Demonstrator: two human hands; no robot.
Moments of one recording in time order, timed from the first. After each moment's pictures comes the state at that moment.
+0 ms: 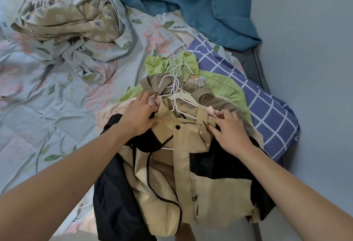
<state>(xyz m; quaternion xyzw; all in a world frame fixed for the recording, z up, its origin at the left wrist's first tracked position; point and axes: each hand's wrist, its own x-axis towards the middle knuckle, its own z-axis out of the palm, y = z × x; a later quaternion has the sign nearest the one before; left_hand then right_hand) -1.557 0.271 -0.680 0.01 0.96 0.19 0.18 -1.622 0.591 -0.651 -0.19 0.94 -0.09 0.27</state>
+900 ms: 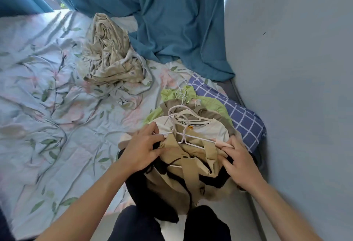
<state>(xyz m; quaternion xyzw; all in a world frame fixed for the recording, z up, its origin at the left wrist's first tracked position) -1.404 0.259 -0.399 0.05 0.94 0.32 0.08 -1.459 0.603 -0.388 -0.21 0.92 -0.29 0.16</state>
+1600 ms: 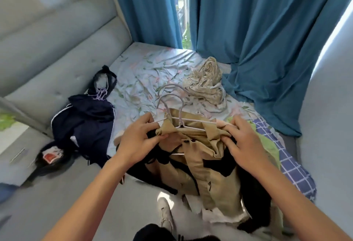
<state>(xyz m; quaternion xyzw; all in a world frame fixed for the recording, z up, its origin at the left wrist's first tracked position) -1.093 0.293 -0.139 -0.27 0.90 0.29 -0.18 -1.343 0.513 -0.161 -0.55 0.78 -0.32 0.00</state>
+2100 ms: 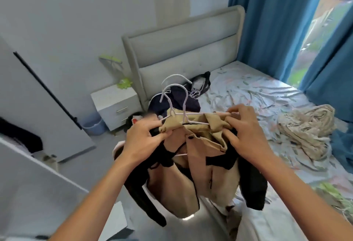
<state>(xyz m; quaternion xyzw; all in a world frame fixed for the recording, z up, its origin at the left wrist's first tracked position) -0.759 0.278 -0.088 -0.51 0.75 0.23 -0.36 -1.080 0.296 -0.098 -0.76 0.56 -0.32 0.02</state>
